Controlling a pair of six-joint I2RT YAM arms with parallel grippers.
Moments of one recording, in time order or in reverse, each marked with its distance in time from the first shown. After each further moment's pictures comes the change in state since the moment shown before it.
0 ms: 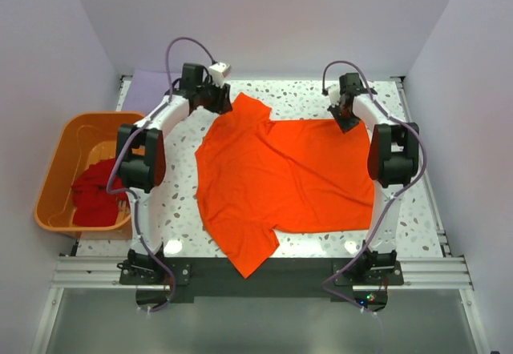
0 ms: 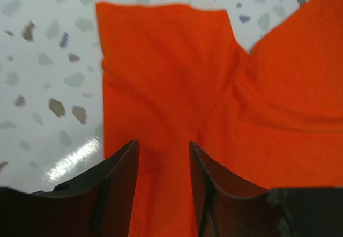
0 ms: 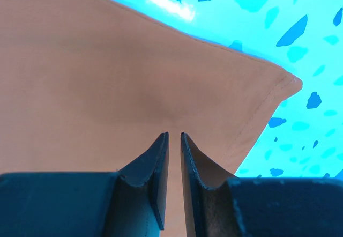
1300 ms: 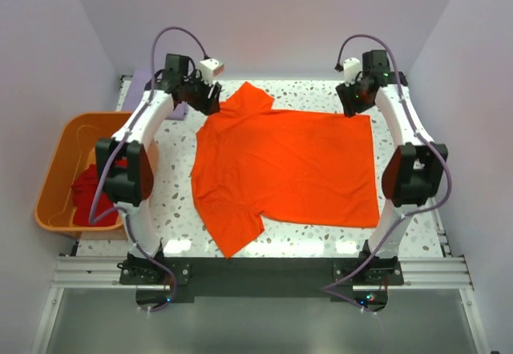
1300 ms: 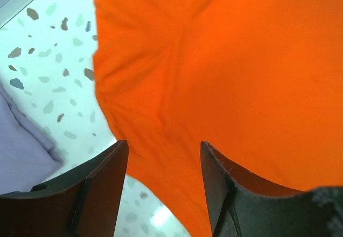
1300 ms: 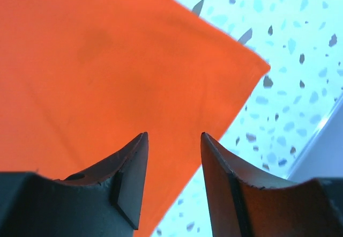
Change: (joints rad) left arm 0.035 -0.156 0.005 -0.304 -0.016 0.208; right arm -0.041 -0.212 0.087 -0.159 -0.175 0.007
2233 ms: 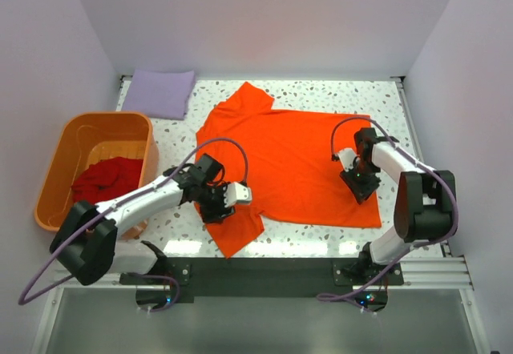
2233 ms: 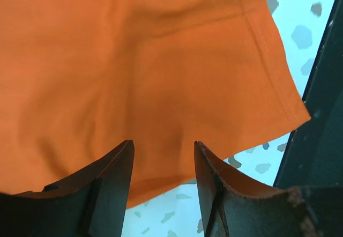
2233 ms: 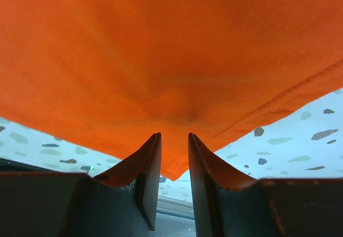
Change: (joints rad) left arm -0.436 -0.704 -1.013 -0.084 -0.001 0.345; right arm 0.000 -0.396 -0.884 -0.079 0.073 -0.143
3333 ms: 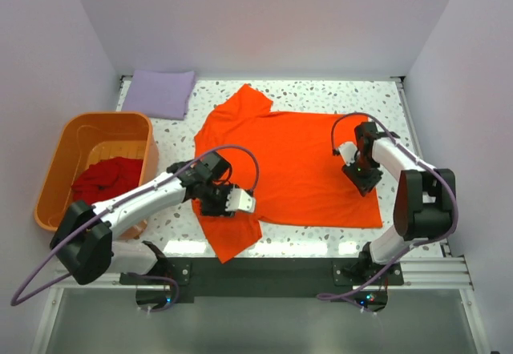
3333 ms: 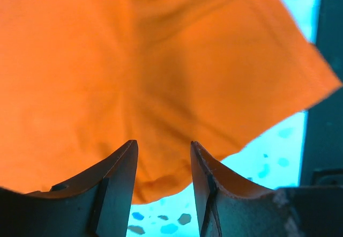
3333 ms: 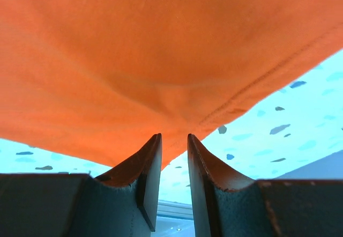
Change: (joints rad) left arm -0.153 0.012 0.074 -0.137 -0.130 0.277; right arm 0.000 0.049 0.030 0.053 0.092 -0.034
